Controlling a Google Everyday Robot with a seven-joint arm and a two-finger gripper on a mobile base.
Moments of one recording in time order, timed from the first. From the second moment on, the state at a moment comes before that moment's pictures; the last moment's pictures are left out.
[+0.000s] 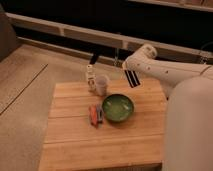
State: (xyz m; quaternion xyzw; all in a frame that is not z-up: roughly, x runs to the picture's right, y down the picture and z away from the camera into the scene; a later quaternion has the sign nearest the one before) arm 0.153 -0.148 0.839 0.03 -0.03 0.62 0.79
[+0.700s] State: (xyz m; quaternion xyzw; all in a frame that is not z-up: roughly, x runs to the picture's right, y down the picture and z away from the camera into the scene) arm 0.059 -0.196 0.780 0.10 -0.06 0.54 0.84
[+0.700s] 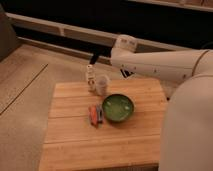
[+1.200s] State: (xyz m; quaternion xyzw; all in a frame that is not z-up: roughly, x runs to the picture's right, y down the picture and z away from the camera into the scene) arm -0.038 -0.222 0.782 0.07 -0.21 0.44 0.87
